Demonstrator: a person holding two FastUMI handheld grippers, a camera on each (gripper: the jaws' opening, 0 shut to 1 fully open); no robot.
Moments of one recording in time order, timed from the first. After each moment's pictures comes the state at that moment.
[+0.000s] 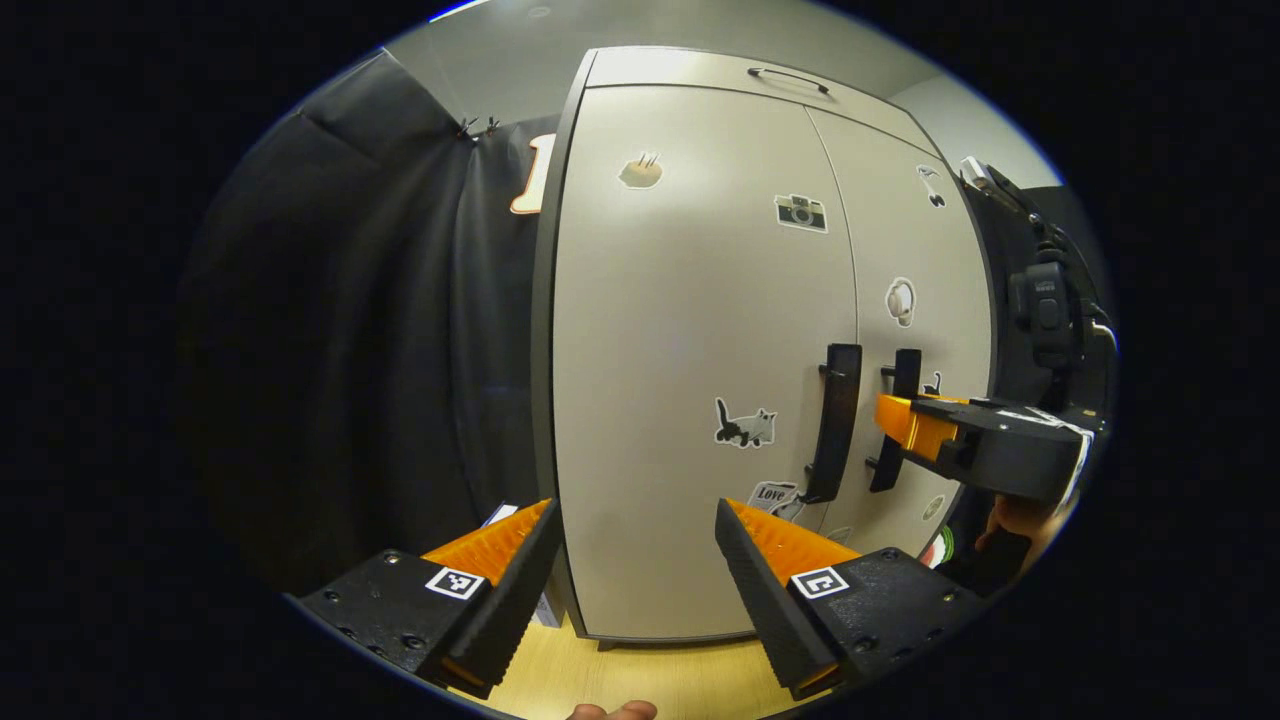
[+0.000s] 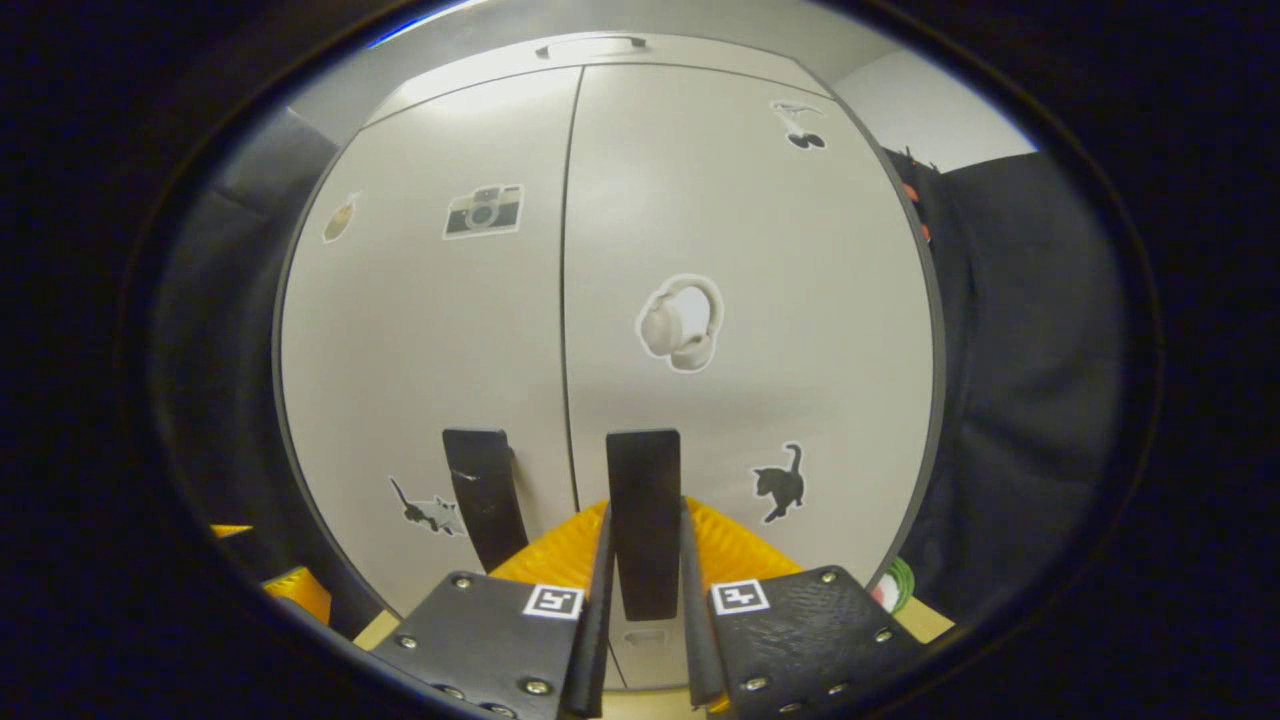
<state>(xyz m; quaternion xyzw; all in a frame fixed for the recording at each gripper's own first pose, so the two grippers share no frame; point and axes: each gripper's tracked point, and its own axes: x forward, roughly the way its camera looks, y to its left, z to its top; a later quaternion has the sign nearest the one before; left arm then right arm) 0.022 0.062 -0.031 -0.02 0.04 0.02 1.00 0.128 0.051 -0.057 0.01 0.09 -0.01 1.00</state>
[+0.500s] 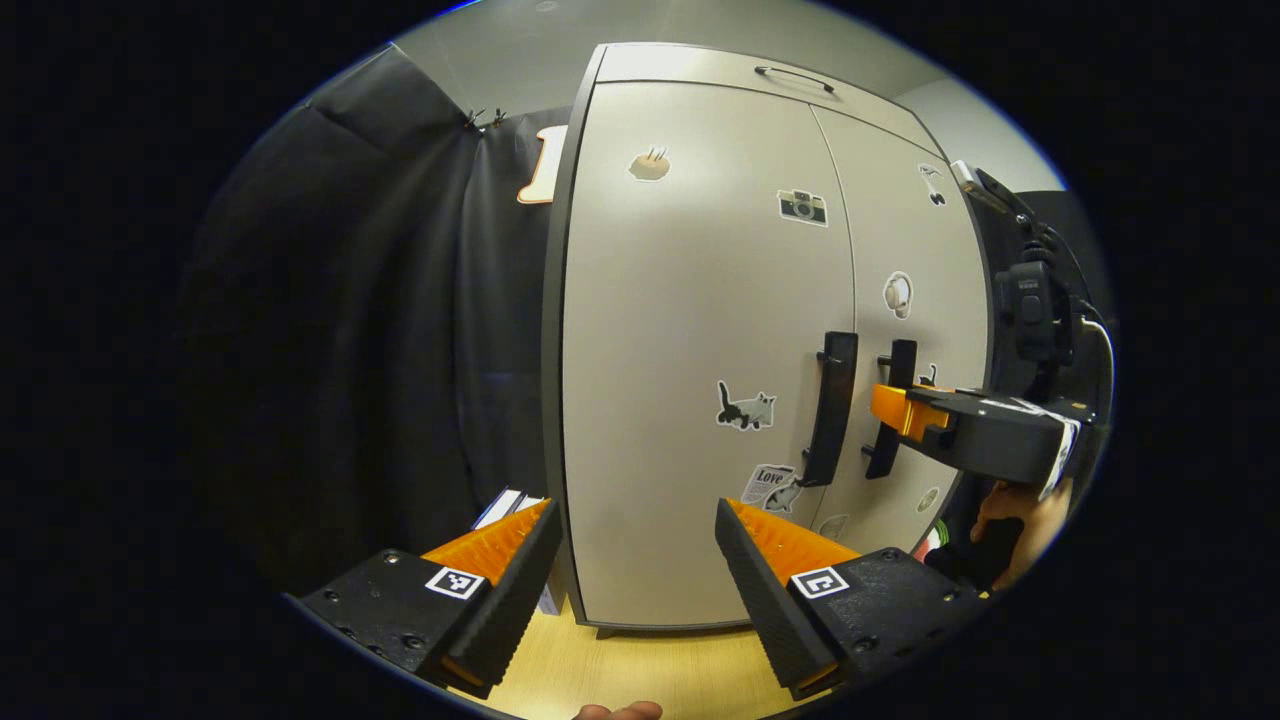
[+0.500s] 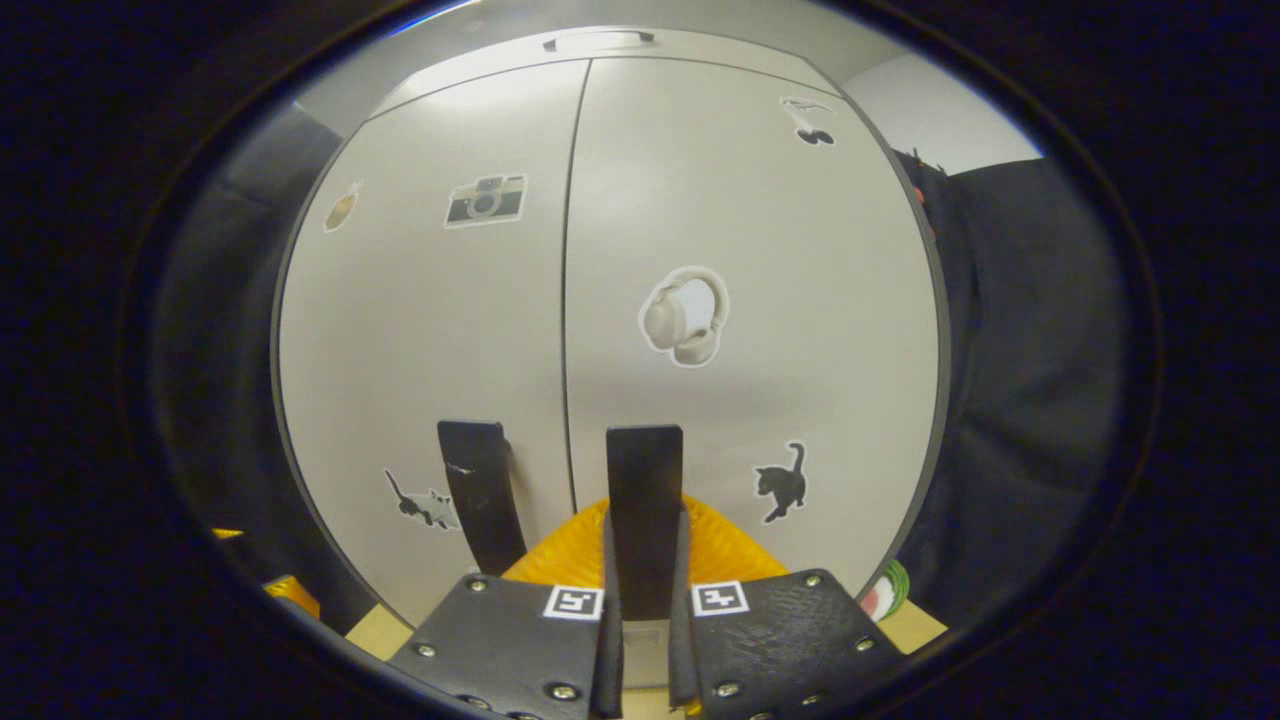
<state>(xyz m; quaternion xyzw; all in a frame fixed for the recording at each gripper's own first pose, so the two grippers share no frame) 0.004 0.060 -0.039 -0.03 0.05 0.03 1.00 0.127 0.050 -0.060 0.01 0.10 0.00 1.00</state>
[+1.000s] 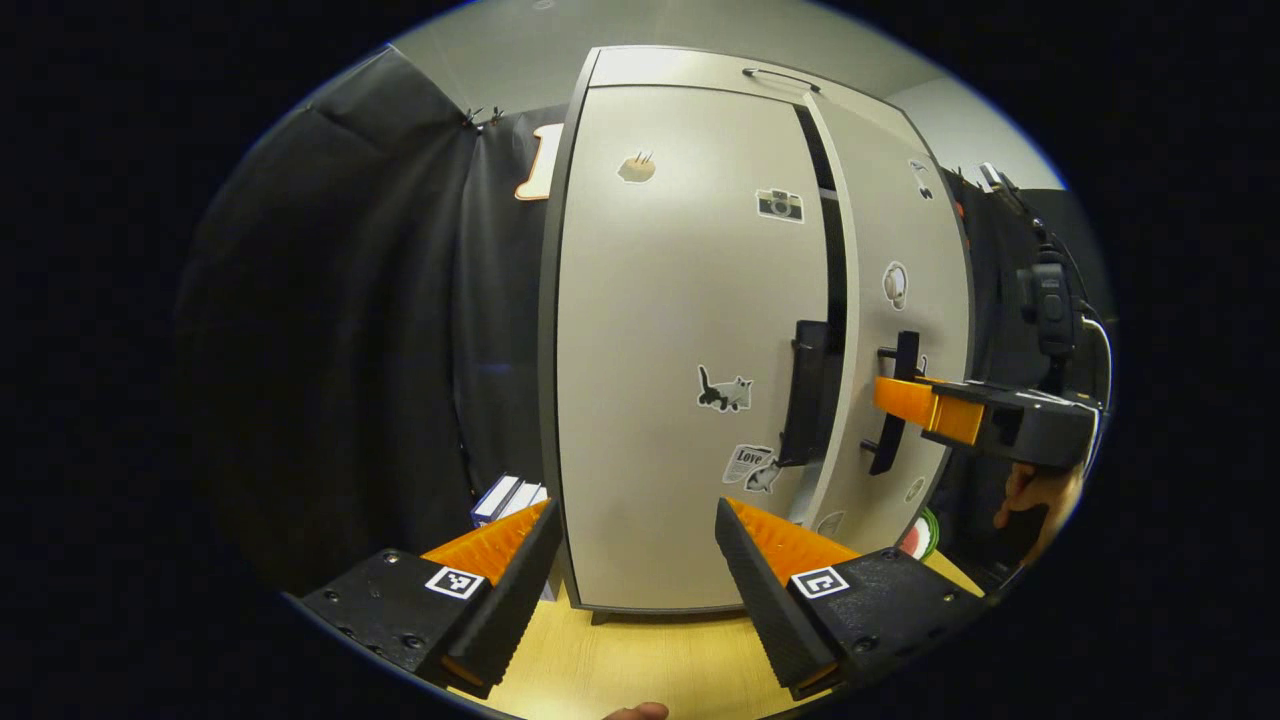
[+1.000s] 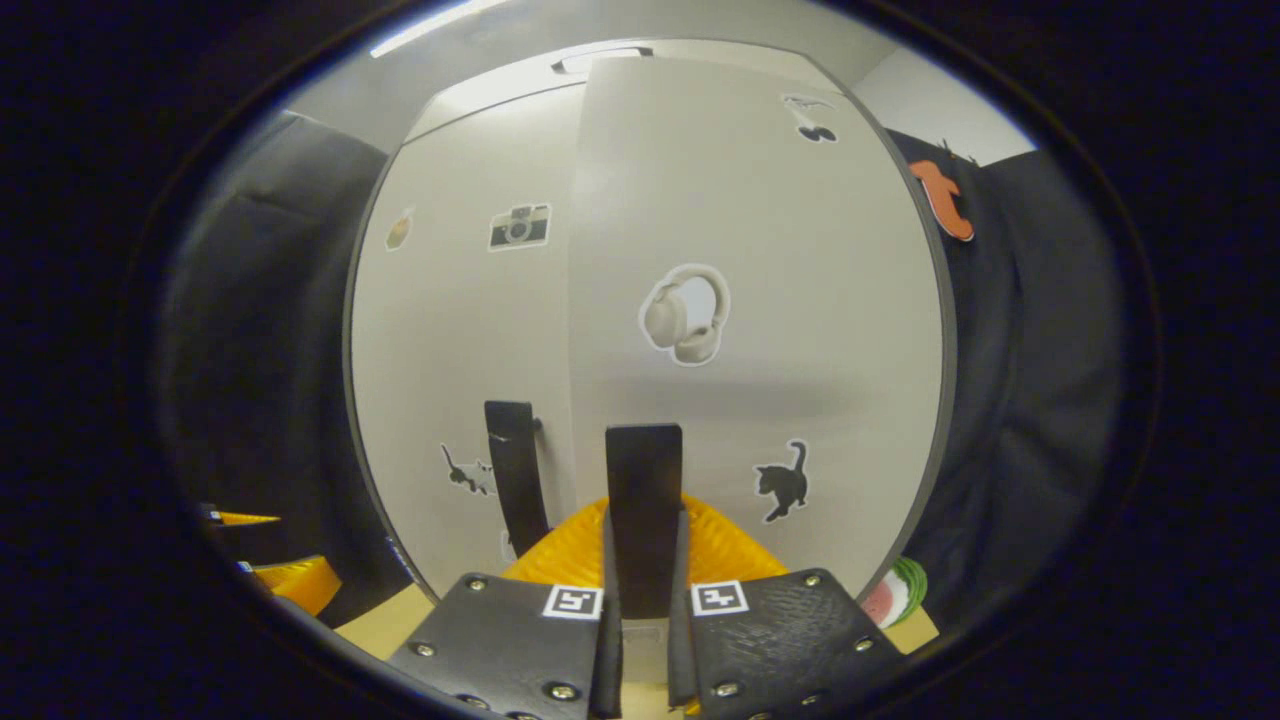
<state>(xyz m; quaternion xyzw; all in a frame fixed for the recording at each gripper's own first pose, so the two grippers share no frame) -0.022 0.045 -0.043 -0.03 0.06 0.02 1.00 0.098 0.045 -0.057 0.04 0.10 0.11 0.99</state>
